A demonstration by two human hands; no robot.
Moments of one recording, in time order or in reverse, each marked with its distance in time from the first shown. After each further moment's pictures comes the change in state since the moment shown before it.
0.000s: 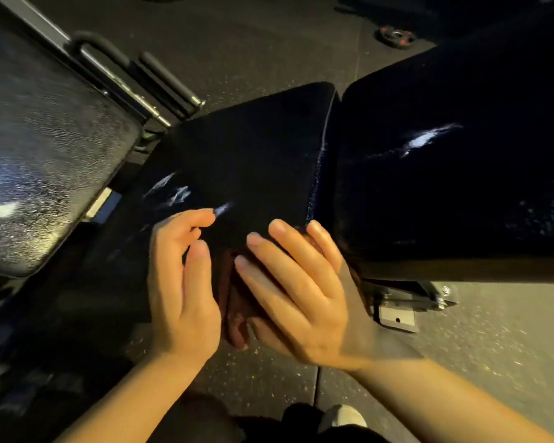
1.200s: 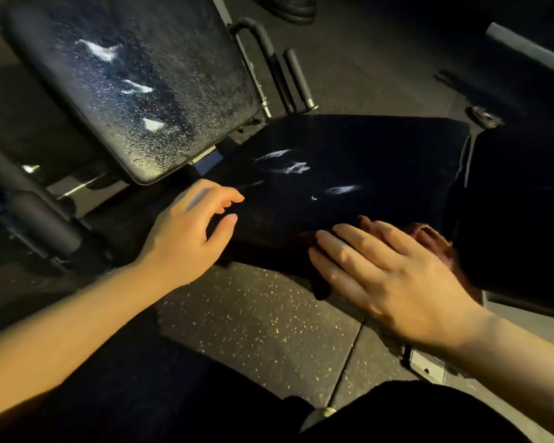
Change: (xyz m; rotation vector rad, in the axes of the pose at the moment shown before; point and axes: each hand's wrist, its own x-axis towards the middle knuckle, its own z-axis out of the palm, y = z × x) left_hand -0.029 -0.084 -0.133 0.455 -0.210 -0.055; right_hand 0.035 -0.017 -0.016 -0.466 -0.662 -0.688
